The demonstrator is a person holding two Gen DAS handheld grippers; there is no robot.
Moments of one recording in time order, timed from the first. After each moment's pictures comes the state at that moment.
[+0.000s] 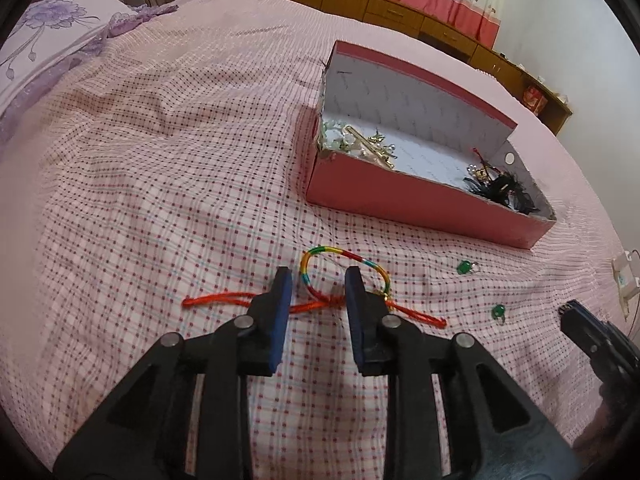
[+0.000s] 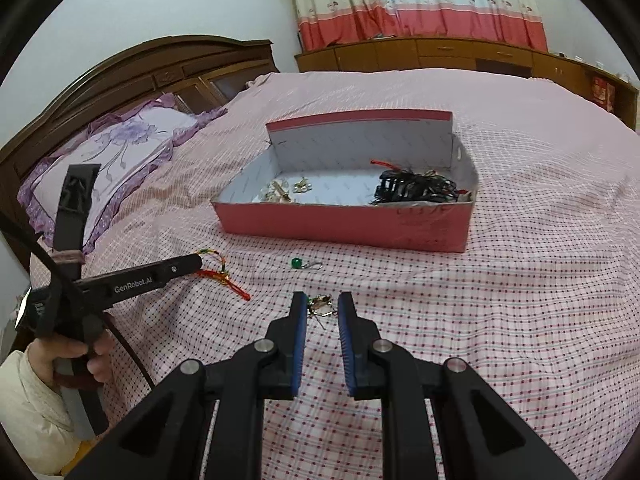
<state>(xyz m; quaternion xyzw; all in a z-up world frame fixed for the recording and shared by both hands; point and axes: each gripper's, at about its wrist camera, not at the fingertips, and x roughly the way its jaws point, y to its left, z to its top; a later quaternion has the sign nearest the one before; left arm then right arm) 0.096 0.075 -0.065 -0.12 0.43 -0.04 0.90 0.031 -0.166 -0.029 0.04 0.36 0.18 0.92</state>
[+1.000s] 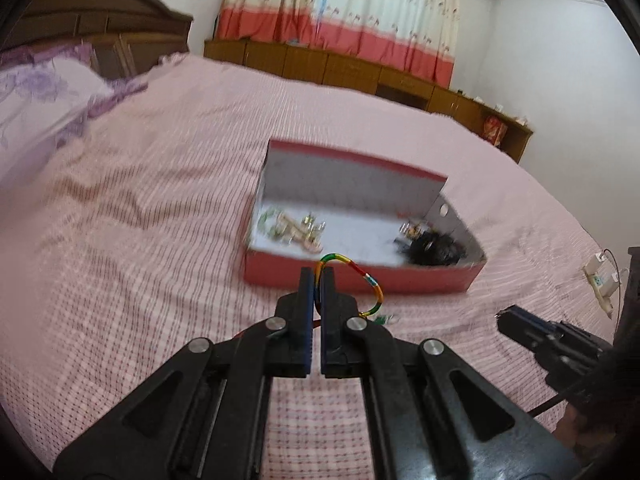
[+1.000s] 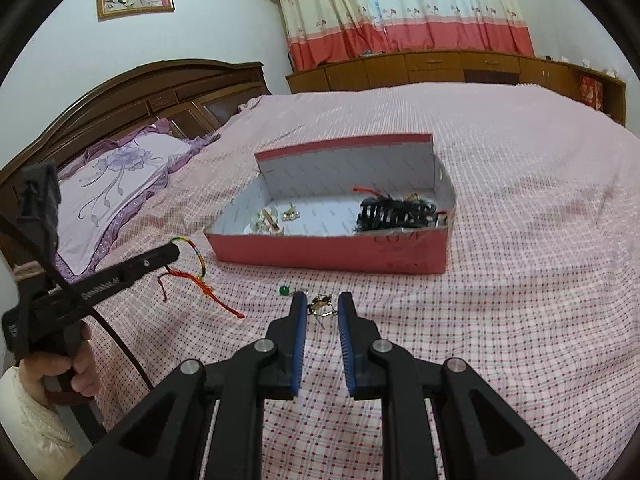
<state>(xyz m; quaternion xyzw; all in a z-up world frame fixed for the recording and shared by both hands) 0.064 0.046 0.005 -0.09 0.30 -0.08 0.95 0.033 -0.180 -0.013 0.06 0.32 0.17 0.93</state>
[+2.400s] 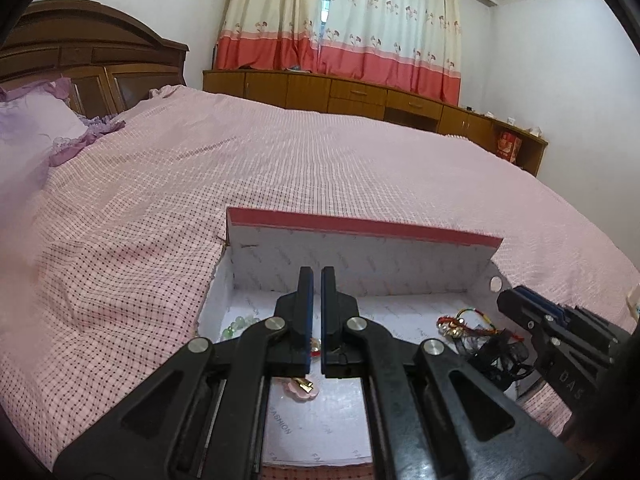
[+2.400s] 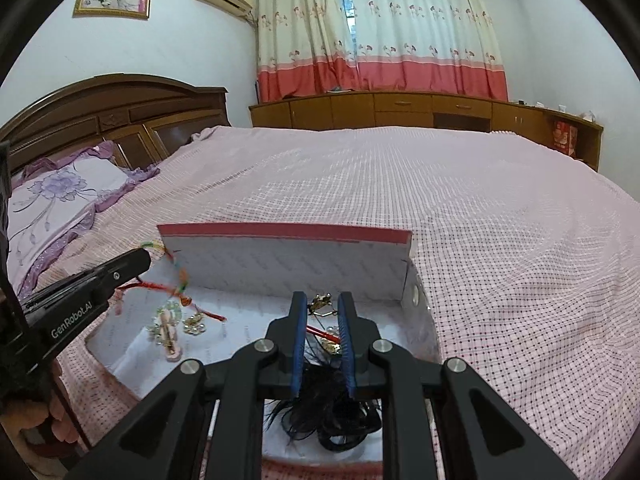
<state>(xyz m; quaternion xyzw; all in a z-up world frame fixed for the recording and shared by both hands) 0.196 0.015 -0.012 -0.05 0.25 -0.06 0.96 0.188 -0.175 -0.016 0.01 0.26 0.09 0.96</state>
